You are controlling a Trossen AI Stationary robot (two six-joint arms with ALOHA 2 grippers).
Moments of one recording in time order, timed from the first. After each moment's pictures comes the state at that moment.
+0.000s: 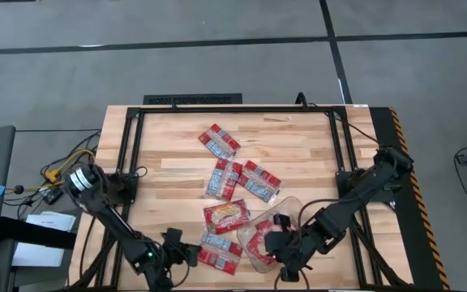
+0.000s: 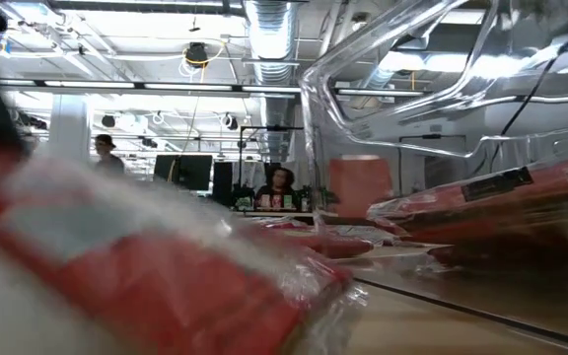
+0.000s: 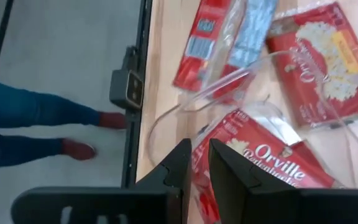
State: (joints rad) left arm -0.94 1.83 0.99 -0.16 -0.92 -2.16; right arm 0.70 1.69 1.44 -0.67 0.21 0.65
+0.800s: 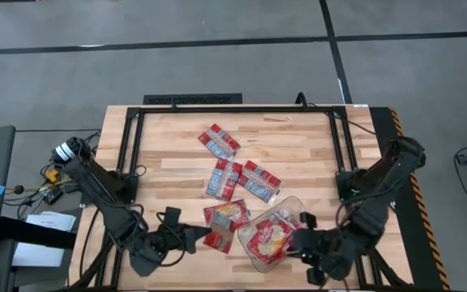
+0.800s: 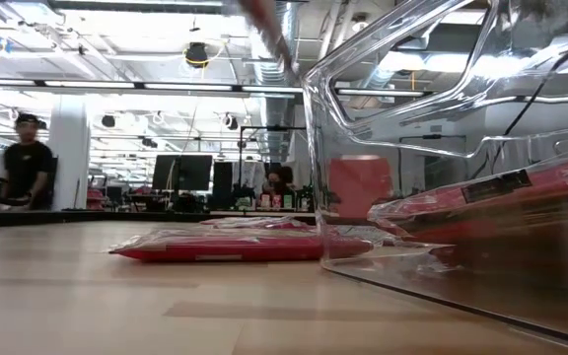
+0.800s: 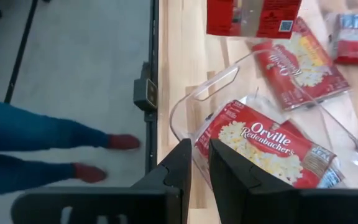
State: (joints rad) left arm -0.81 1.51 1.20 -0.16 -1.05 -1.67; right arm 0.87 1.52 1.45 -0.81 0.41 0.85
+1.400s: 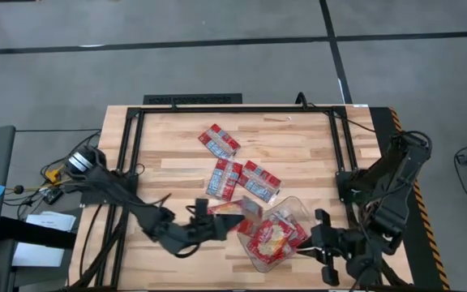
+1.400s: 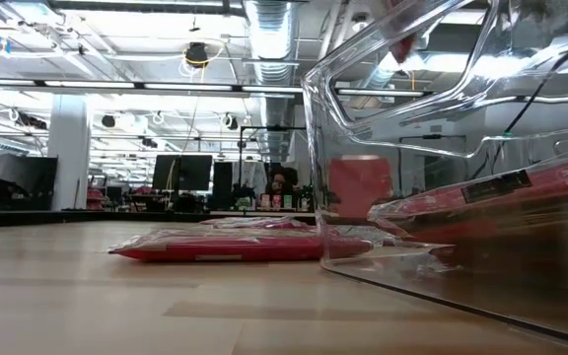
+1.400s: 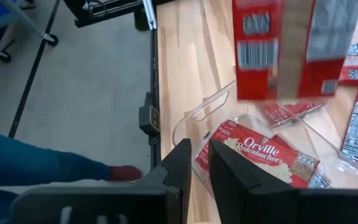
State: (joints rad) left arm -0.62 1.71 1.26 0.42 -1.03 -1.35; right arm 0.97 1.45 1.45 -0.84 0.61 0.95
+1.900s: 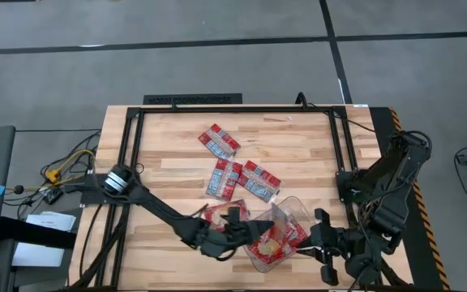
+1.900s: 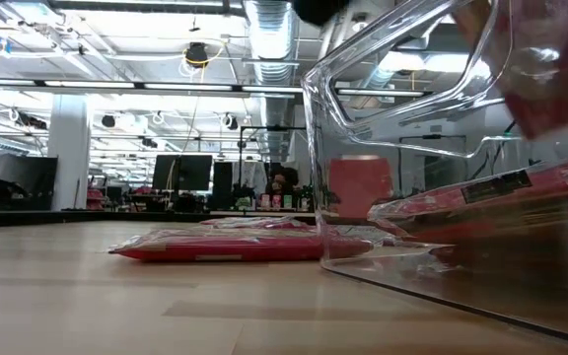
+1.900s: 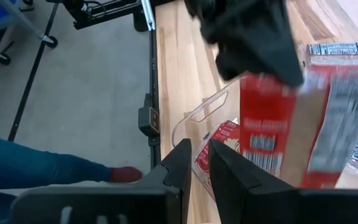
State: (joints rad) left arm -0.53 2.07 1.47 0.62 -0.94 -1.46; right arm 0.97 1.45 1.45 -0.84 0.60 0.95
